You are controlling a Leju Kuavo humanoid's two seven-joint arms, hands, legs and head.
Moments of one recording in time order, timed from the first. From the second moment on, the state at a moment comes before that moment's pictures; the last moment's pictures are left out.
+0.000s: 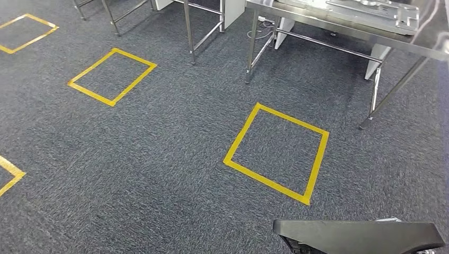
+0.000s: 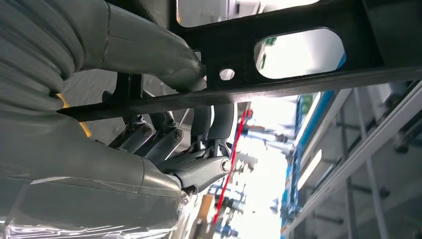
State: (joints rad) left arm -0.05 0.07 -1.20 -0.07 1.50 0.12 -0.27; right arm 0.58 0.16 -0.20 -2.24 -0.06 0.13 -0.68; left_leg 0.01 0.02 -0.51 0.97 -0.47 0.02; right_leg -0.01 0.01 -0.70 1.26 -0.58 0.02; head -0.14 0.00
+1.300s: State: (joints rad) left arm -0.08 -0.01 -1.24 -0.08 1.50 0.22 -0.31; right arm 0.54 0.29 -0.24 -2.24 0.09 0.19 -0.59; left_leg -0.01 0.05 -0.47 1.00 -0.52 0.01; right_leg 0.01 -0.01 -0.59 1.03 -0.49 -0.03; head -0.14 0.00
